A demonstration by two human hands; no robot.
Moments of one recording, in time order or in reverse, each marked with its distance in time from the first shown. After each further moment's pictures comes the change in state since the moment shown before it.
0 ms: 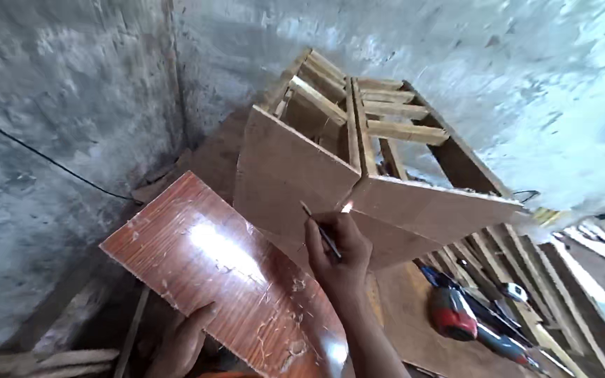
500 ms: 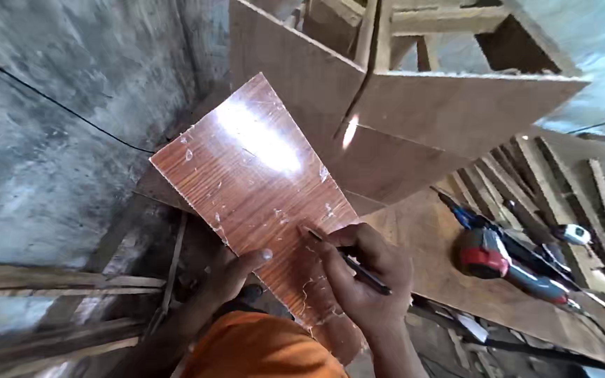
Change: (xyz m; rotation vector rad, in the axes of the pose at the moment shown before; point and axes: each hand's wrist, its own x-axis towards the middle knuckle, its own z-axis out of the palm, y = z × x) left_hand -0.056 -0.009 0.067 0.161 -0.269 -0.037; right_hand -0.120 -0.056 -0.088 0.198 -0.138 0.197
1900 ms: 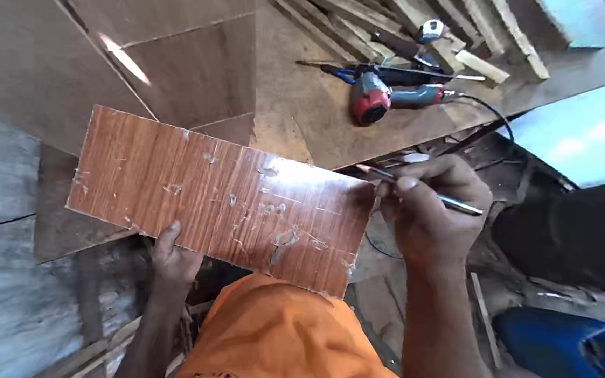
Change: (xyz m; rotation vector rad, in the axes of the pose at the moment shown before) left_hand -0.006 -0.077 0.083 -0.303 -0.190 -0.199; right_hand -0.185 0.029 -0.208 0.249 0.606 0.254
